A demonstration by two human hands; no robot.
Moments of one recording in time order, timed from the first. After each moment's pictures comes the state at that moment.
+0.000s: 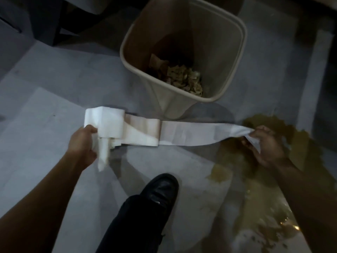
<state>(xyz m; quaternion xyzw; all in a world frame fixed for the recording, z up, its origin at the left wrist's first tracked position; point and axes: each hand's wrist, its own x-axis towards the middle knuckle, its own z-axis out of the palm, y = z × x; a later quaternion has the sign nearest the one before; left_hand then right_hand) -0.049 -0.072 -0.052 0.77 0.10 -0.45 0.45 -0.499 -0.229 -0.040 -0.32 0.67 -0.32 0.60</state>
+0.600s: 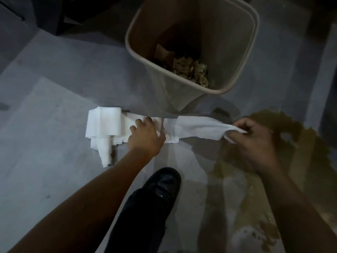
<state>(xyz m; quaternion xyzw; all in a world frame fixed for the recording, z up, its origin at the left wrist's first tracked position) -0.175 -0.105 -0.074 0.85 -0.46 -0.27 -0.01 -0.431 -0.187 0.005 -0.58 0.62 -0.23 0.48</state>
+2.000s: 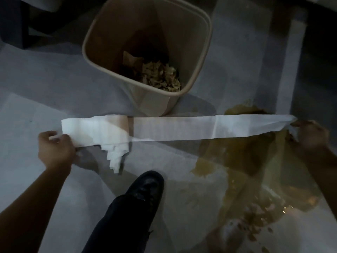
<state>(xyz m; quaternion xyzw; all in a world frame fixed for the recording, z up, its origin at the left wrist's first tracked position) -0.048 -0.051 -0.080 0.93 -0.08 -0.19 0.29 -0.702 -0.262 -0.063 -0.56 0.80 0.00 0.22</state>
